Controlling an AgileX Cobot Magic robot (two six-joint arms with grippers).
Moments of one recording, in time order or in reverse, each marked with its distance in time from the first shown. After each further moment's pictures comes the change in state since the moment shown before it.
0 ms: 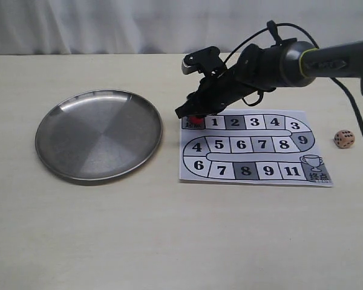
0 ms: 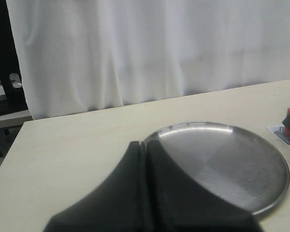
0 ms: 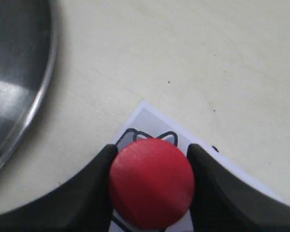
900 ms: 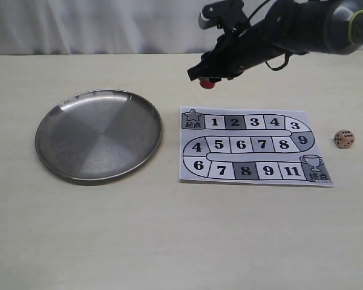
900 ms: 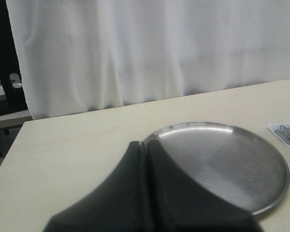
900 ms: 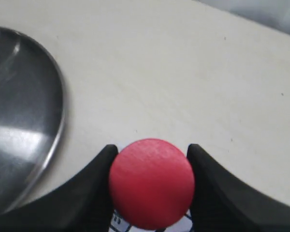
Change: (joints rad) left arm 0.000 0.000 0.000 0.000 0.000 0.000; right arm -0.040 -0.190 0.024 -0.079 0.034 0.090
